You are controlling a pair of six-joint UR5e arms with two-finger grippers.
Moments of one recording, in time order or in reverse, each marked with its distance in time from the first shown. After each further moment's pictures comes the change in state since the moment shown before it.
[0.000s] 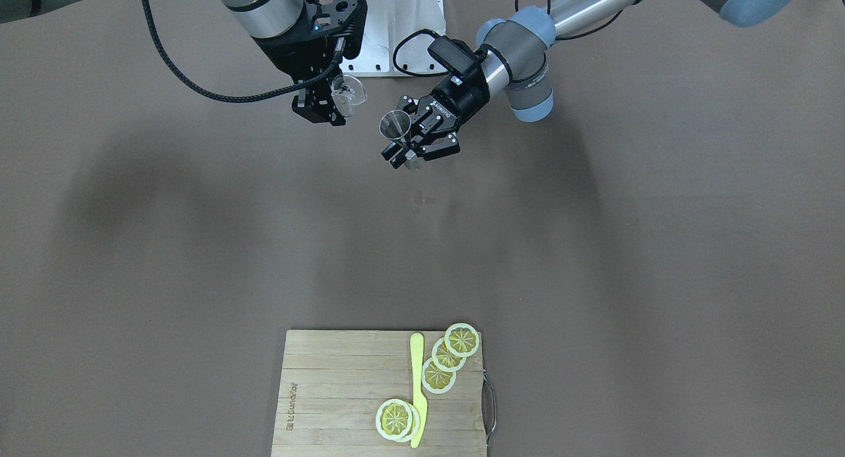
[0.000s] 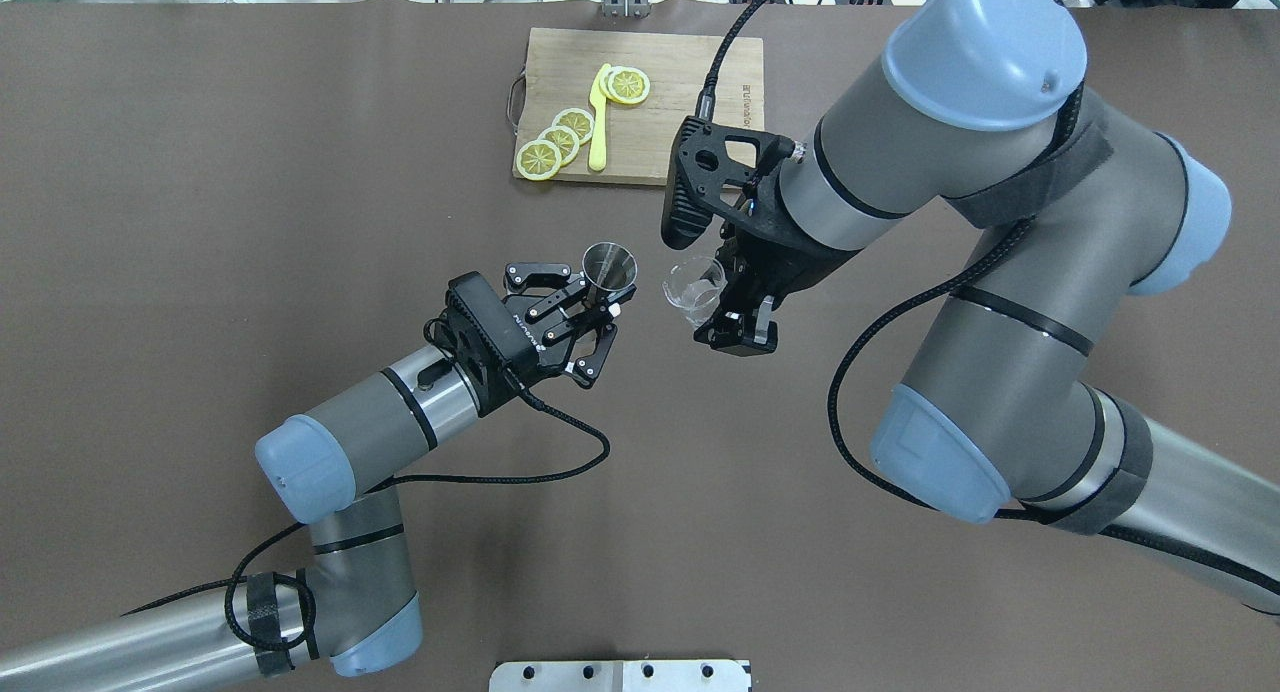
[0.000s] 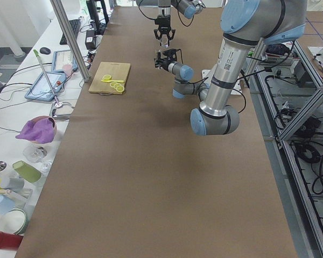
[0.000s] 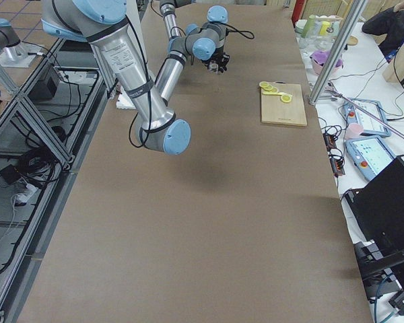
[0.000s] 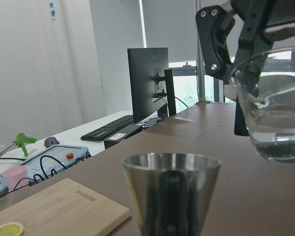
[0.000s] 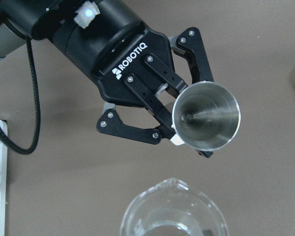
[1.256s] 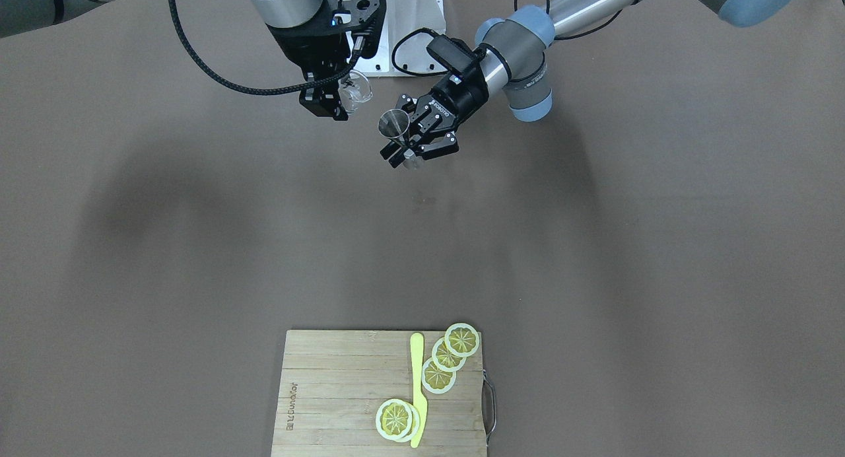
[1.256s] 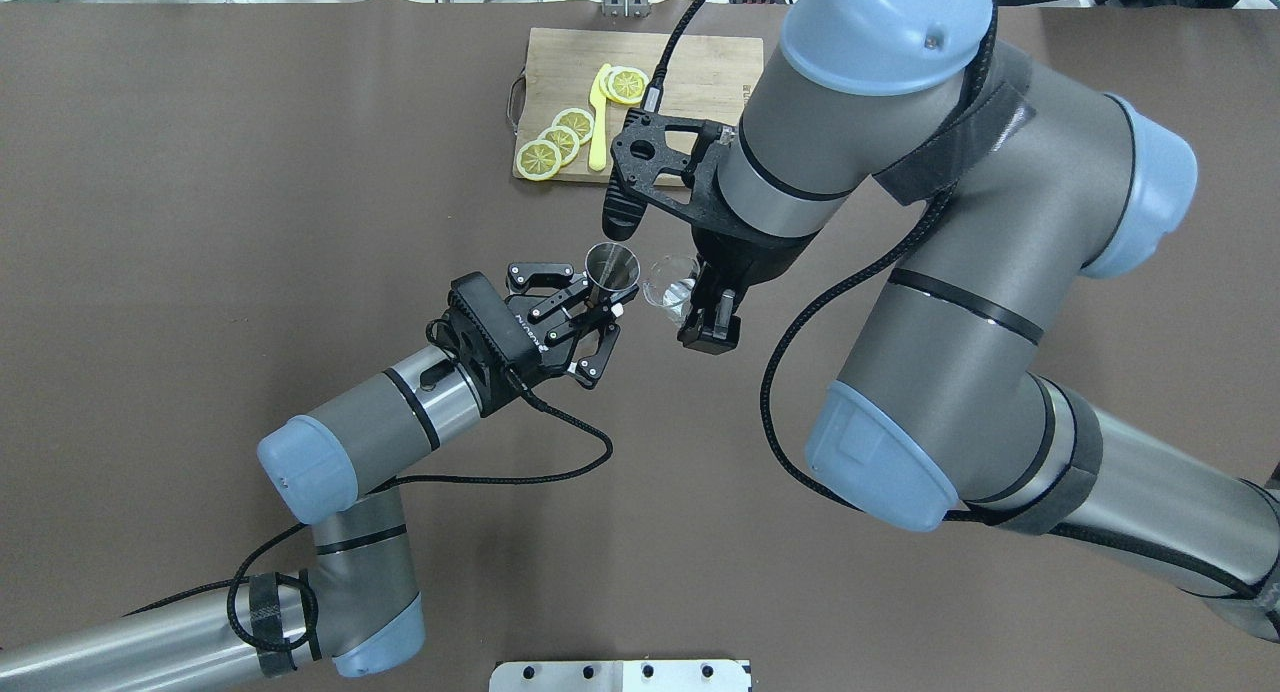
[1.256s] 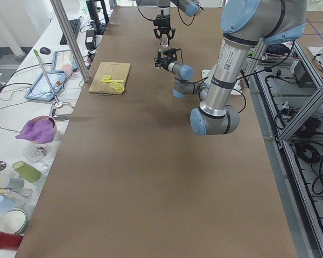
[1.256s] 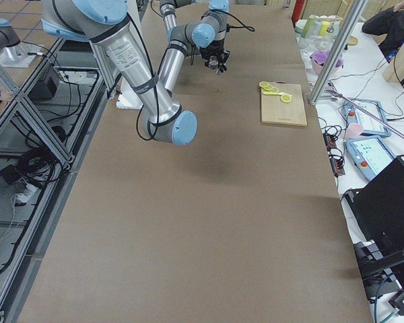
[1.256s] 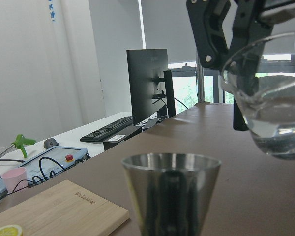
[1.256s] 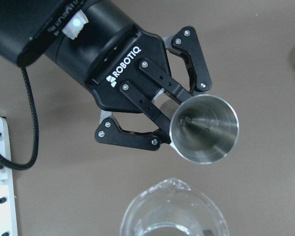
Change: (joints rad) left arm 0.002 -0.005 0.001 -0.001 0.002 0.004; right arm -0.008 0.115 -0.021 -0.225 -0.029 -0.011
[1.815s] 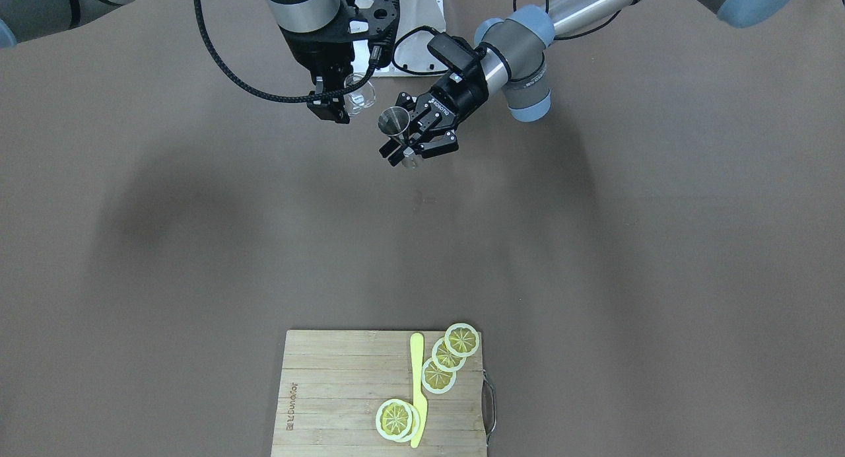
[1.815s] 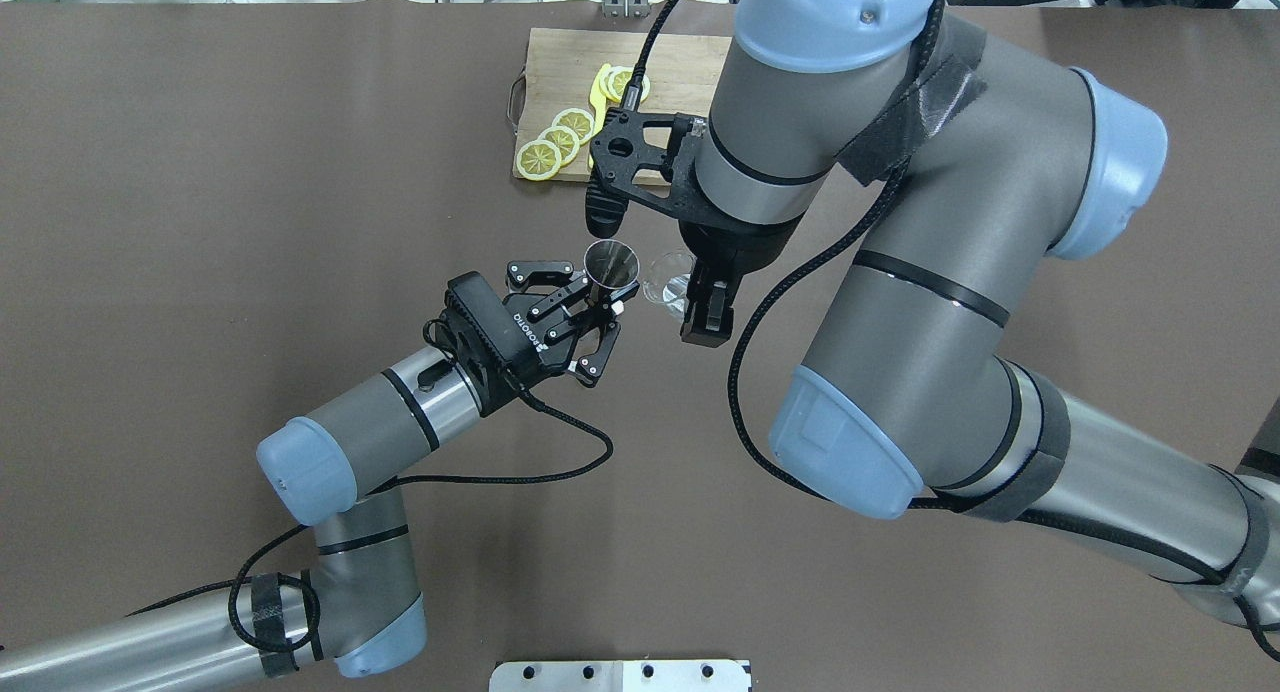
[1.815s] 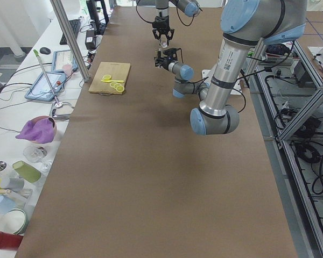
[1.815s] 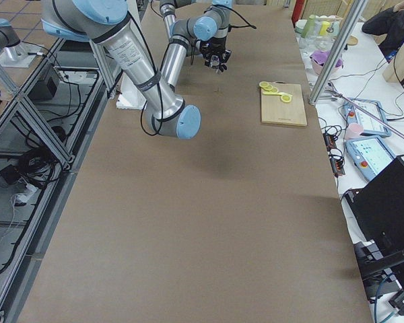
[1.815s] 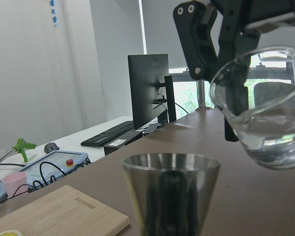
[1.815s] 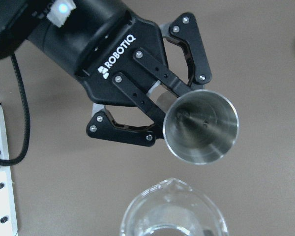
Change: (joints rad) left arm 0.001 -0.003 0.003 -0.022 0.009 0.001; right arm -0.001 0.054 -0.031 -0.114 -0.021 -0.076
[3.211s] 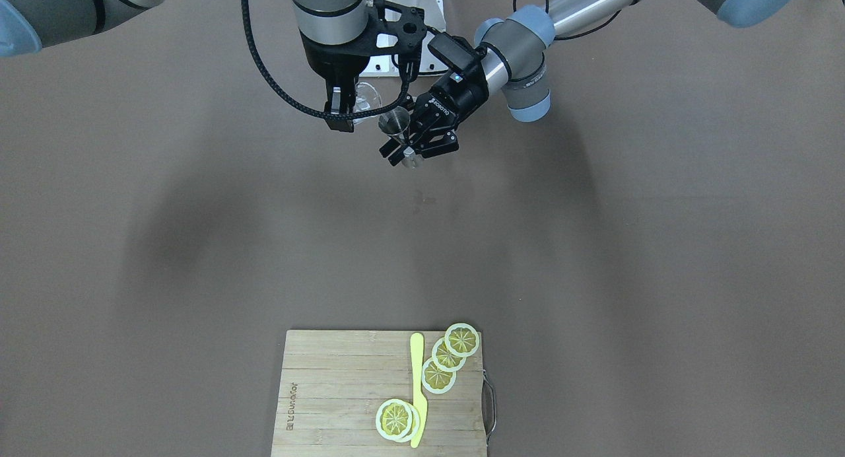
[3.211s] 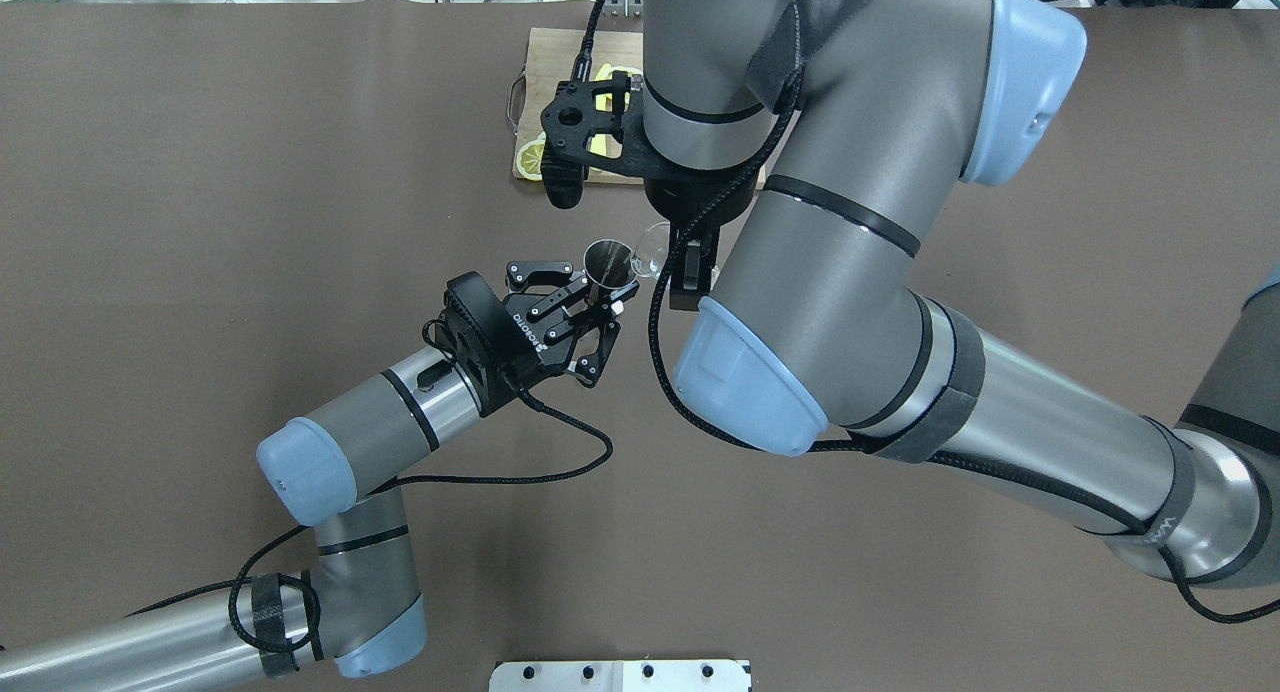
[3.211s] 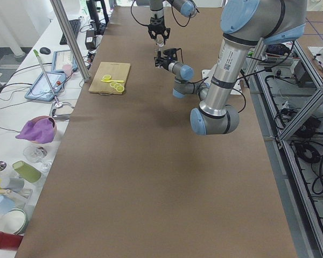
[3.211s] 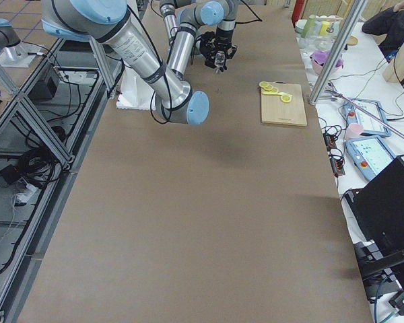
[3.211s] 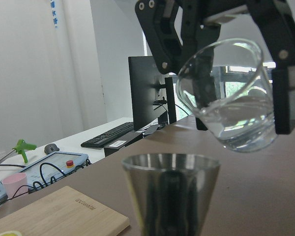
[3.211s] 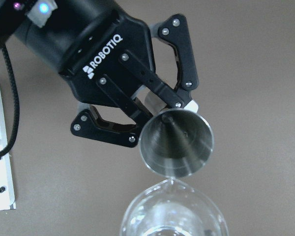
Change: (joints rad) left arm 0.000 0.000 0.001 -0.003 0.001 0.000; right arm 0.021 0.157 -0.136 -0.182 -0.017 -0.148
